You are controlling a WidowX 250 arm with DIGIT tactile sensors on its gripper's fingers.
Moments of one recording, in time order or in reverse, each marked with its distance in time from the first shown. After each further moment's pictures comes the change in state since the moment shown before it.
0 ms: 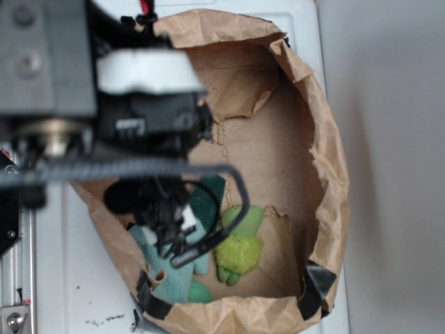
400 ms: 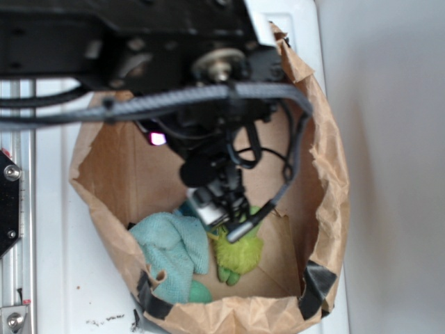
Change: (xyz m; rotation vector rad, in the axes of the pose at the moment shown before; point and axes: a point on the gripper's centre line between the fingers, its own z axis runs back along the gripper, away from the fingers) arm 0.017 -0.004 -0.041 -0.036 0.139 0.141
